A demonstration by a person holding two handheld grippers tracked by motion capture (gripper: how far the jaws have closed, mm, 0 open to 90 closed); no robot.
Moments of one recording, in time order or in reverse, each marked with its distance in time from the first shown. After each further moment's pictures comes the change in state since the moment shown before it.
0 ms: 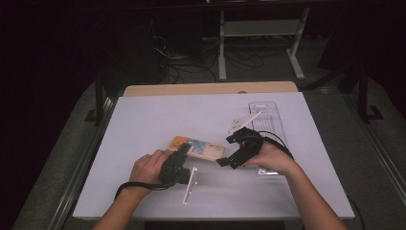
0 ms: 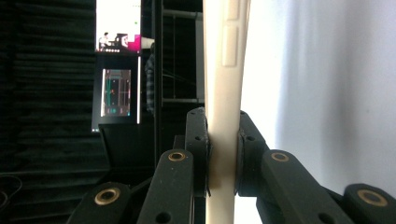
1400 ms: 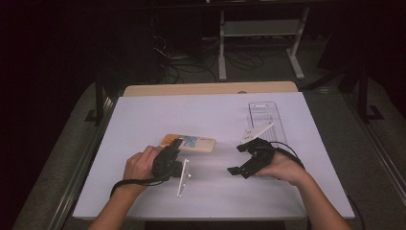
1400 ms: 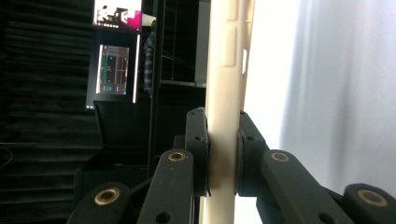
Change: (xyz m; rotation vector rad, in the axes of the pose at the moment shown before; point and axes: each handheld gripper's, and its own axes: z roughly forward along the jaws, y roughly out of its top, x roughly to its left) left arm 0.011 -0.017 0.000 0.063 -0.002 -0.070; right arm 0.002 -0.040 -0.008 0.007 0.001 0.037
